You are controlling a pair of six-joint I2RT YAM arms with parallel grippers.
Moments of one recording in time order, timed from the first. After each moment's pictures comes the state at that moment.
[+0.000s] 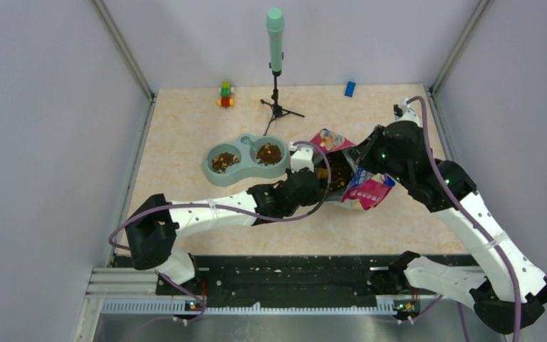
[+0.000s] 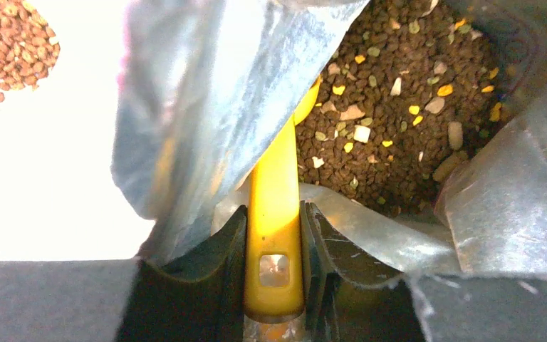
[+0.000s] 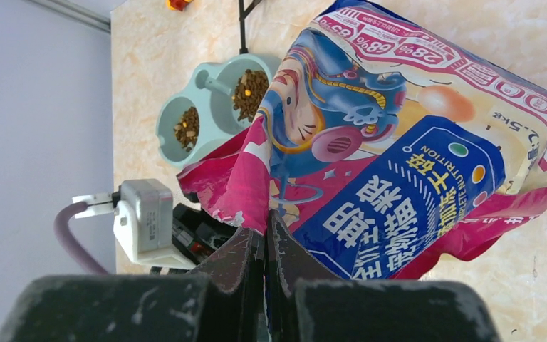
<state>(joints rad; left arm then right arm) -1.12 1.58 1.11 -0.15 -0.53 -0.69 0.62 0.98 1.30 -0.83 0.25 0.84</state>
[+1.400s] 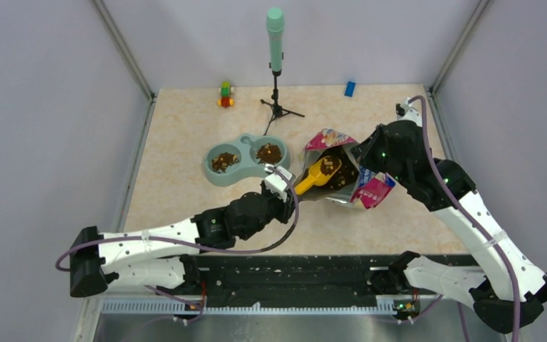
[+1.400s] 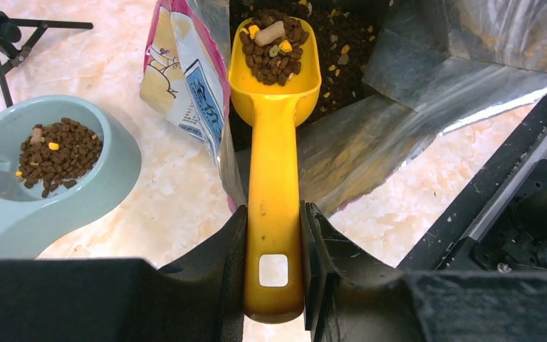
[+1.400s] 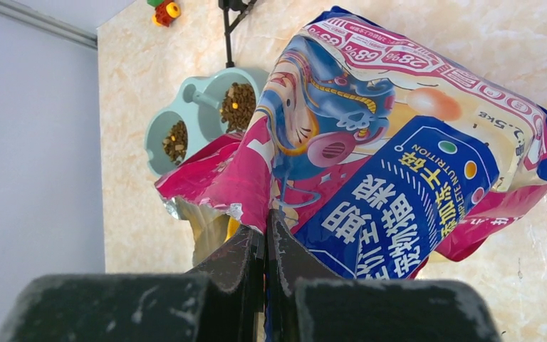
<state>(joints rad) -1.22 1.07 0.74 0.08 -0.43 -0.24 0.62 0.99 1.30 -0.83 0.30 0.84</state>
